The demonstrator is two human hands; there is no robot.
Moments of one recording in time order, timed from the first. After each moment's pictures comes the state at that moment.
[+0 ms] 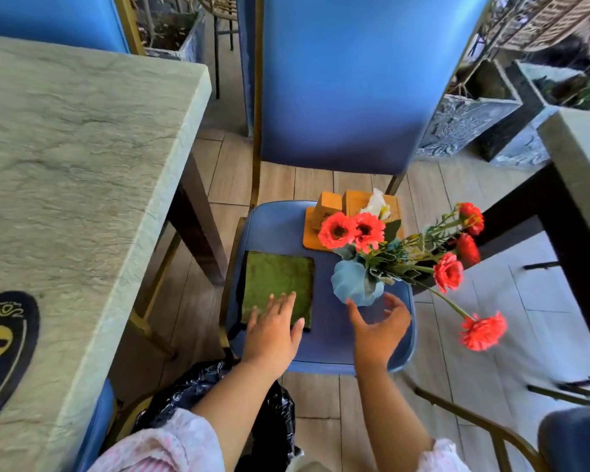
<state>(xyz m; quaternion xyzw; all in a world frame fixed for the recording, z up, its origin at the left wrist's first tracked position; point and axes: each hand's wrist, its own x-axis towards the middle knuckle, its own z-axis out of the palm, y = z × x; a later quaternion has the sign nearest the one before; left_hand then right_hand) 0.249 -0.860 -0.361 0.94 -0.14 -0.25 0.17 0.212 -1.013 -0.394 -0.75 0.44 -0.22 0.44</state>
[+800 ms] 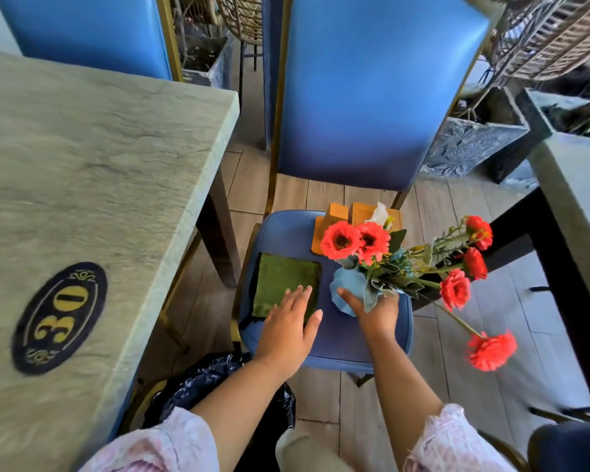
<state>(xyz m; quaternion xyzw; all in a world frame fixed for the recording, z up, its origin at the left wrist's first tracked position) 0.220 -0.861 -0.304 0.92 -0.13 -0.22 0.30 0.227 -1.031 -0.351 -0.78 0.34 -0.09 0.51</state>
